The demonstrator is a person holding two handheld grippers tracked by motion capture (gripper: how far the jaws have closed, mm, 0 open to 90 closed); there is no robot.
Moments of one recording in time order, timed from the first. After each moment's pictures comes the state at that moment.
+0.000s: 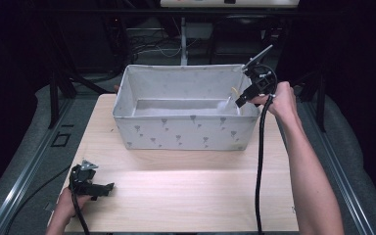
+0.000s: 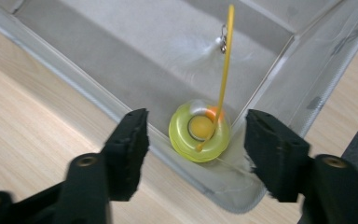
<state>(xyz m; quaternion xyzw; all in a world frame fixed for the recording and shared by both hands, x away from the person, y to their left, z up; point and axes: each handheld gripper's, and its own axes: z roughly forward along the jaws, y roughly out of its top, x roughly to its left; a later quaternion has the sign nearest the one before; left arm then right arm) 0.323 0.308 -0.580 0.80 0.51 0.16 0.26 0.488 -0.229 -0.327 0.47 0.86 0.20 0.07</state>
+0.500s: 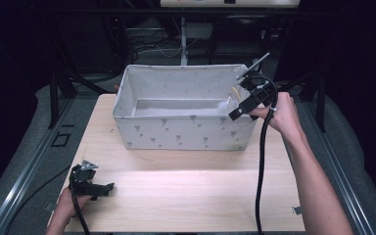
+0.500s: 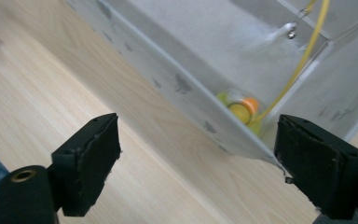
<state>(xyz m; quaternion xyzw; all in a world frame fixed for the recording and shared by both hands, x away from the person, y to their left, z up) 0.323 0.307 -0.580 0.80 0.52 0.16 0.26 0.434 -0.207 -0.319 0.42 0.88 0.21 0.08</state>
